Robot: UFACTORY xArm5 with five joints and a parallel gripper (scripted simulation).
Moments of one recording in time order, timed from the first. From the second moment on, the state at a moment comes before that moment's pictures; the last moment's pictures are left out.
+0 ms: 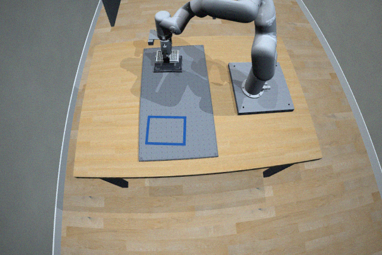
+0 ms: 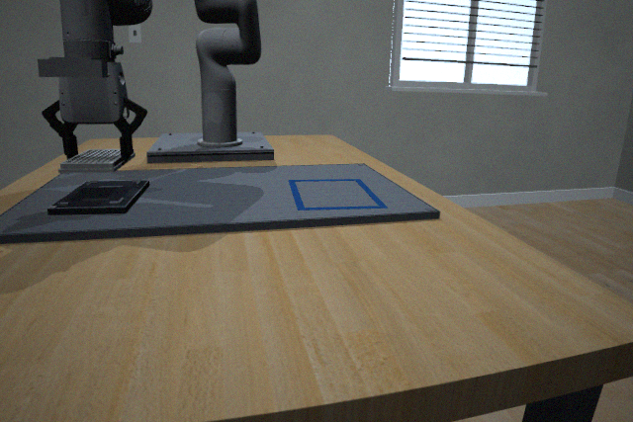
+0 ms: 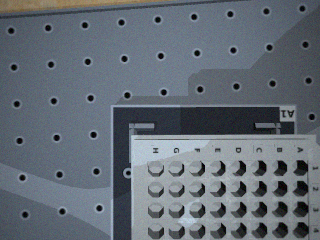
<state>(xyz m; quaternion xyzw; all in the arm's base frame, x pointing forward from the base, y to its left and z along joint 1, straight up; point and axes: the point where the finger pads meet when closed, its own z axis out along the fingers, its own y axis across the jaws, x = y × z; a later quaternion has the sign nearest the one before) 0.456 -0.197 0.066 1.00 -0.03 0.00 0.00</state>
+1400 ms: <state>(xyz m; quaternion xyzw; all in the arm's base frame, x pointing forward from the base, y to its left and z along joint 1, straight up) 0.457 -0.197 0.027 1.00 -0.03 0.00 0.00</state>
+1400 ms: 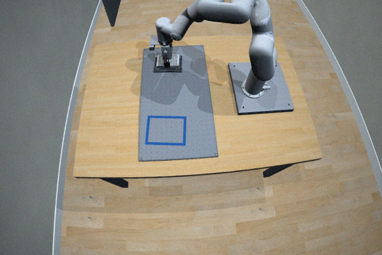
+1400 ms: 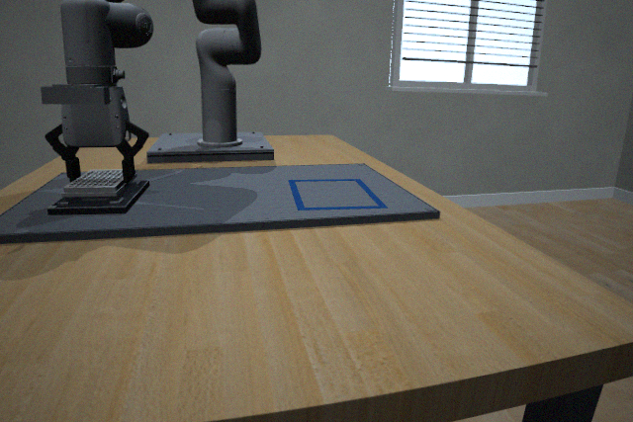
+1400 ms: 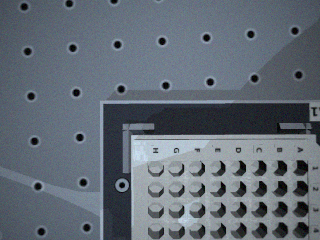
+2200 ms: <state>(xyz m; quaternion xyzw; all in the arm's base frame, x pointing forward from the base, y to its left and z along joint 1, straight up) 0.457 -0.197 0.024 1.00 -0.03 0.00 0.00</state>
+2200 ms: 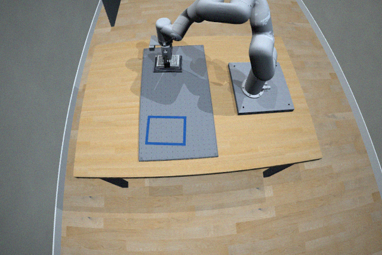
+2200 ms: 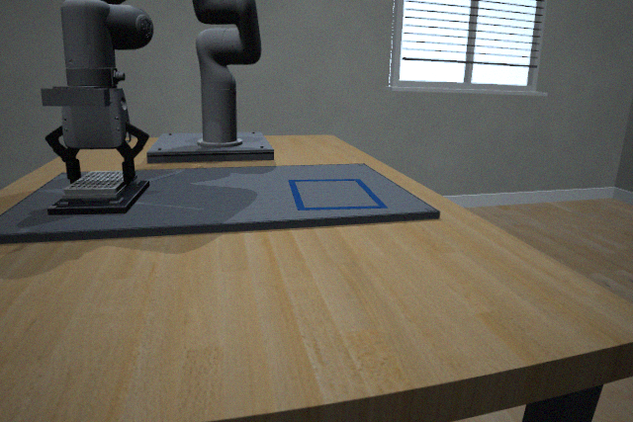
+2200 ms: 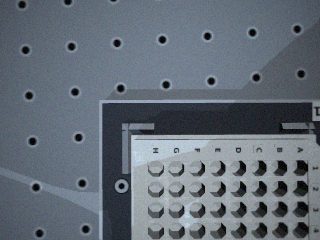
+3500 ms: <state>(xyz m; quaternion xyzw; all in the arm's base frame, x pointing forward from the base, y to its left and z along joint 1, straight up) 0.457 -0.197 0.018 1.00 -0.03 0.00 0.00</state>
